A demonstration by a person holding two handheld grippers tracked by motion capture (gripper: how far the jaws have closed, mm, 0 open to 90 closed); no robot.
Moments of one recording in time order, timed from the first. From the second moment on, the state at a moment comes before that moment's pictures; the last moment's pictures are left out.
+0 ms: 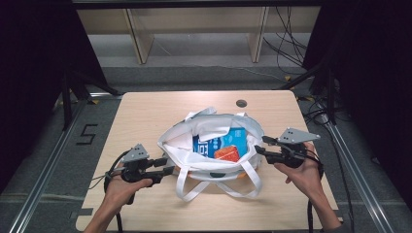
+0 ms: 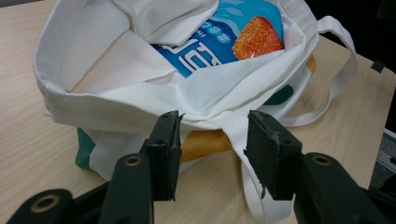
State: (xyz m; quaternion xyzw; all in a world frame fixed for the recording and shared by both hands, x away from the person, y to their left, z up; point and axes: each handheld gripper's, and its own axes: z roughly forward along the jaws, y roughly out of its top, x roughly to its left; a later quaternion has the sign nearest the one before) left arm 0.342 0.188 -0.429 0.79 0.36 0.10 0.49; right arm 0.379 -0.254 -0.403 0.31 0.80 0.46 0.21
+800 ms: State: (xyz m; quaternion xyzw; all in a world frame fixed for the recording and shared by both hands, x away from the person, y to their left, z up) left arm 0.328 0.194 -0.446 0.79 0.37 0.11 0.48; right arm 0.368 -0.263 -0.415 0.33 0.80 0.46 0.21
